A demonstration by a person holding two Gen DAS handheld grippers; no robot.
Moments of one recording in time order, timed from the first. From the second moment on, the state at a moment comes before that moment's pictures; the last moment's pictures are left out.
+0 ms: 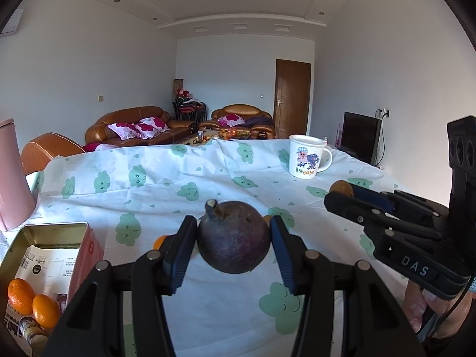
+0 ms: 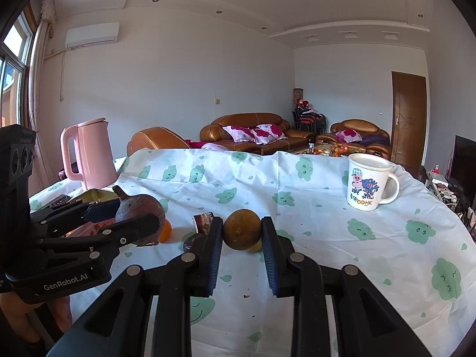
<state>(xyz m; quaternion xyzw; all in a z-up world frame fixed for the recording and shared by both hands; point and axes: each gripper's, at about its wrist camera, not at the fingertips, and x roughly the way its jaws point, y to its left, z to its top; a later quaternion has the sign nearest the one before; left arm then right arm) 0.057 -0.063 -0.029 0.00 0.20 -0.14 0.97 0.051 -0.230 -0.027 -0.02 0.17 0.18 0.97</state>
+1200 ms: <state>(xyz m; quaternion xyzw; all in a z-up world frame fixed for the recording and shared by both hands) 0.035 -0.014 -0.022 -0.01 0.17 -0.11 0.98 0.042 -0.163 -0.006 -0.06 0.16 0.25 0.95</state>
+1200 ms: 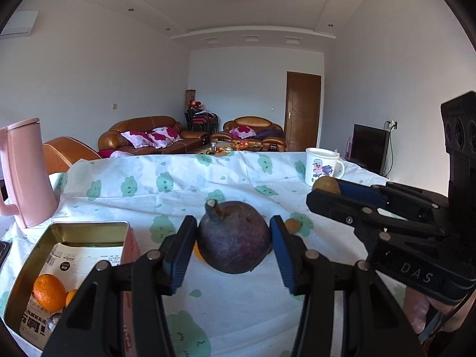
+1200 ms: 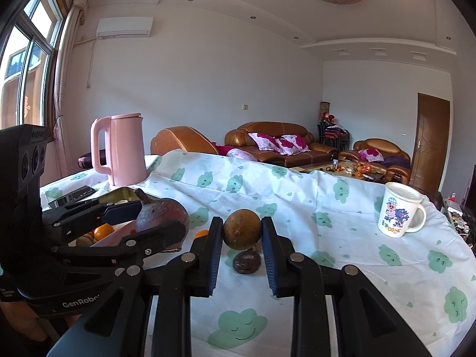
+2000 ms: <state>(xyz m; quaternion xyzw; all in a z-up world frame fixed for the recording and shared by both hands) 0.066 0.153 -0.042 -0.09 0.27 0.02 0.96 0.090 0.030 -0.042 -0.15 0.26 0.37 0.88</state>
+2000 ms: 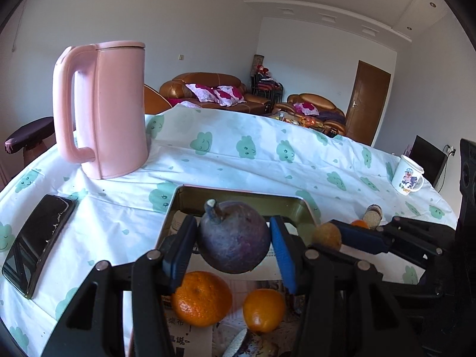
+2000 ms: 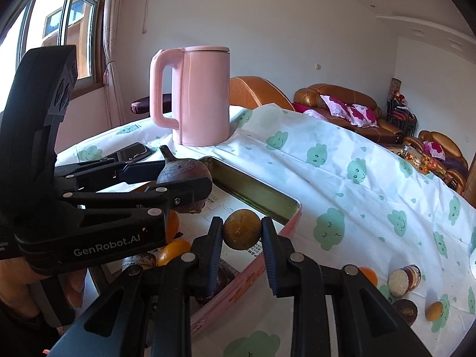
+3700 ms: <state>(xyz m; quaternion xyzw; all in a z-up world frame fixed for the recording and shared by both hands) 0.145 -0.060 -0.058 0.00 0.35 -0.14 0.93 0.185 -0.197 -0.075 -0.05 0.40 0.16 0.90</state>
